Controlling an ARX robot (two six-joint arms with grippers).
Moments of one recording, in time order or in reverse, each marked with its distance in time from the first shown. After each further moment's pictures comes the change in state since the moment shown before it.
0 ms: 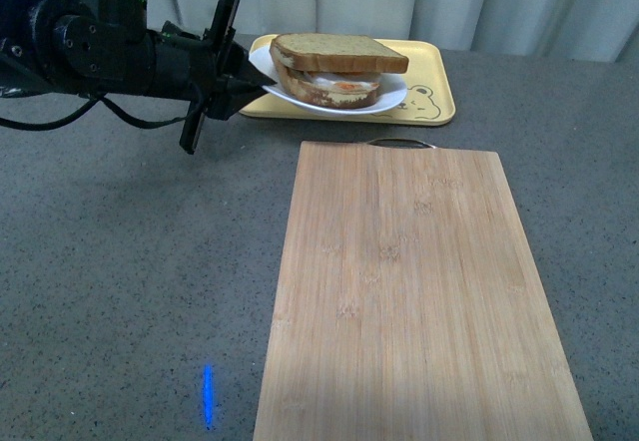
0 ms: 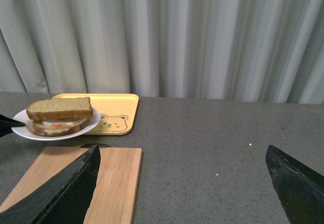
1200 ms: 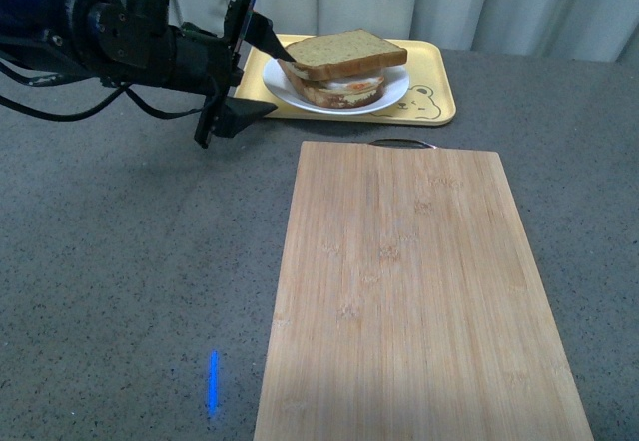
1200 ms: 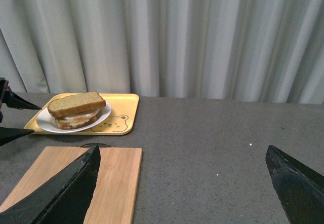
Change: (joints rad) left arm -0.013 0.014 0.081 -0.143 -0.013 0.062; right arm 0.000 0.000 0.000 0.000 0.000 0.000
